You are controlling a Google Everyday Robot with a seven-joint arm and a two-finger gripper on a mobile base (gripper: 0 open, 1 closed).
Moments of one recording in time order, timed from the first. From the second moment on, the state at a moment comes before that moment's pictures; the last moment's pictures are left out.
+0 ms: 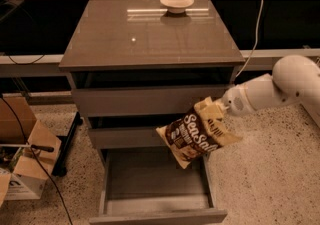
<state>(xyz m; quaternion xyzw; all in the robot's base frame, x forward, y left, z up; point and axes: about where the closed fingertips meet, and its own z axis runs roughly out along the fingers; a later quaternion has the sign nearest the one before) 0.564 -0.156 0.727 -0.32 0.86 0.29 0.26</state>
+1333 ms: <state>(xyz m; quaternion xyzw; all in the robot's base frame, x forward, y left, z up) 0.632 -0.157 0.941 -0.36 0.84 0.18 0.36</state>
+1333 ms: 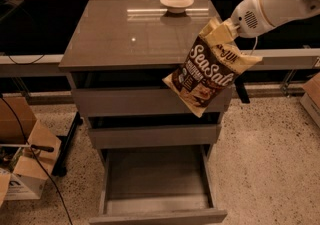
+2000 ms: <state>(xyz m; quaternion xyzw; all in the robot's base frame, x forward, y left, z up) 0.652 -0.126 1.003 -0.43 0.78 0.17 0.42</state>
